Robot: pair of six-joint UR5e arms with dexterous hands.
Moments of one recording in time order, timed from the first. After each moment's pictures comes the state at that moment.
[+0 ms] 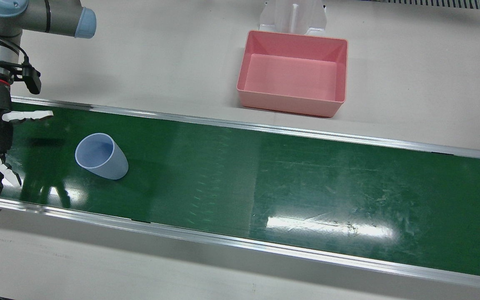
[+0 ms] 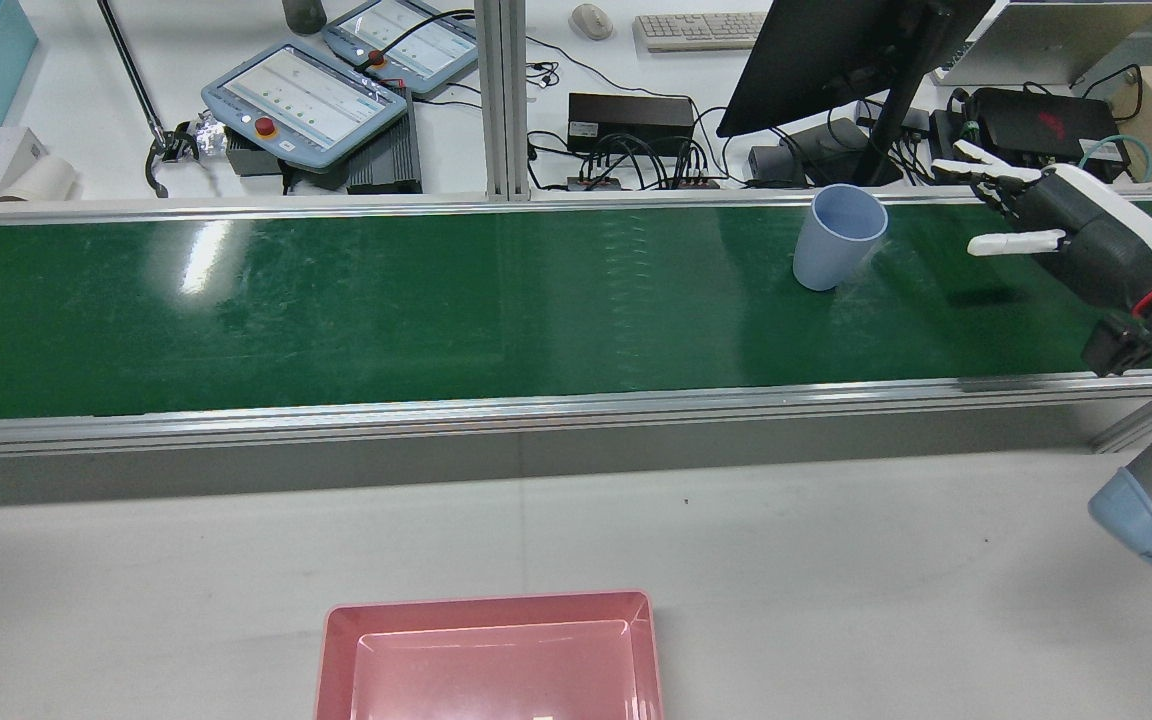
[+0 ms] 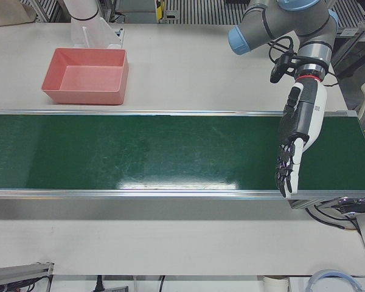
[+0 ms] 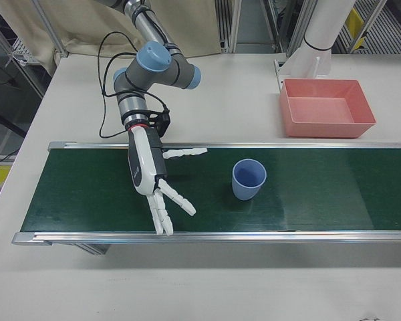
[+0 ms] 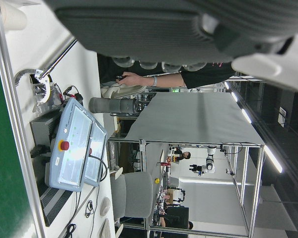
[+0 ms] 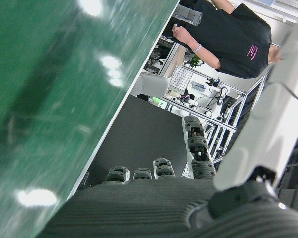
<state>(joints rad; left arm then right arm) -1.45 -1.68 -1.80 0.25 1.79 0.00 1.09 -1.51 1.78 -3.26 -1.38 -0.46</state>
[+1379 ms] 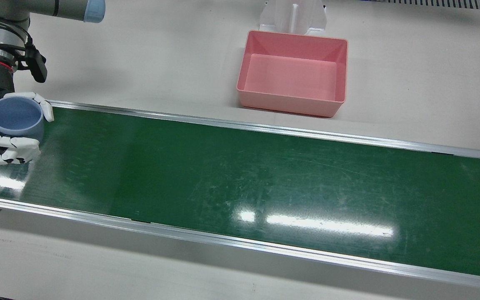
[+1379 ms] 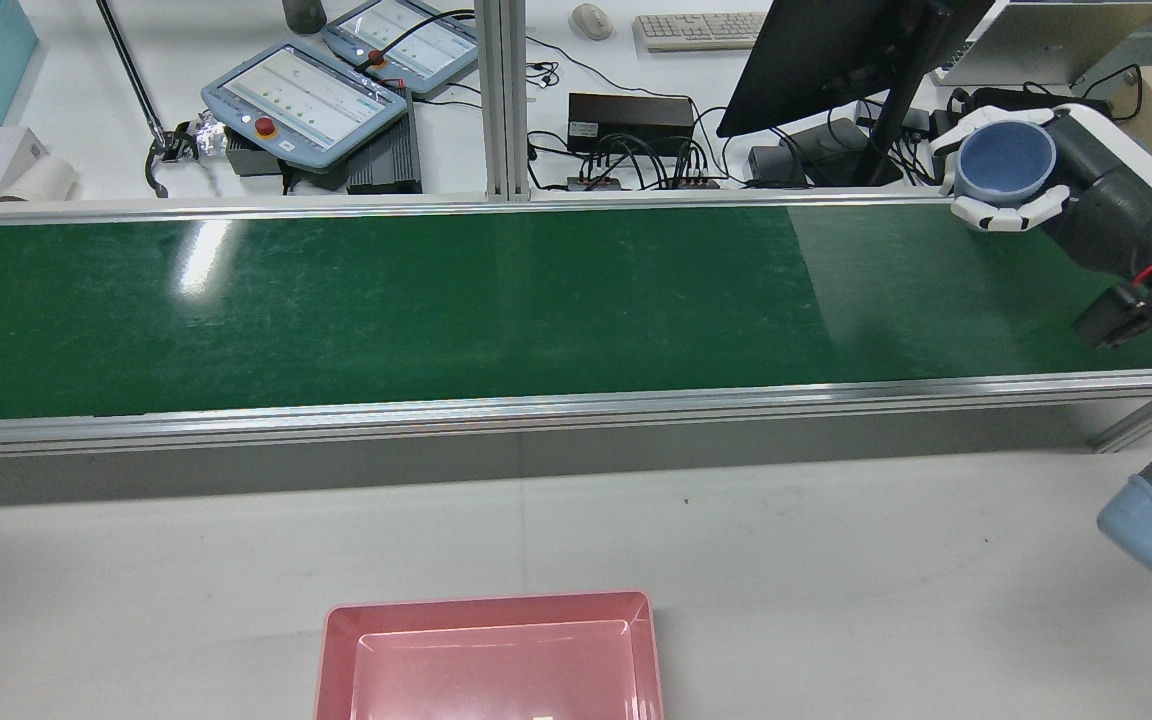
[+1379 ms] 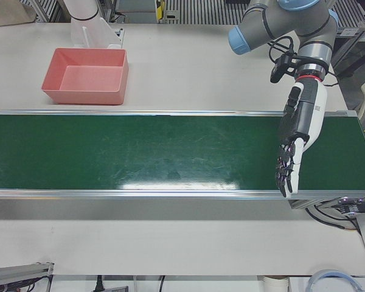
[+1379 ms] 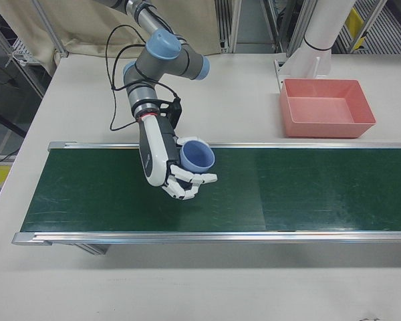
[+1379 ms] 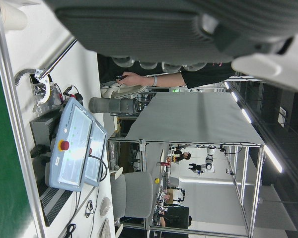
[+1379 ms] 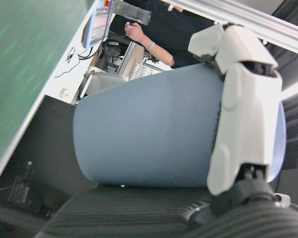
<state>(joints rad) -1.45 -1.68 -1.80 0.25 1.79 0.00 1.08 -1.52 1.96 -3.29 -1.30 -0.43</state>
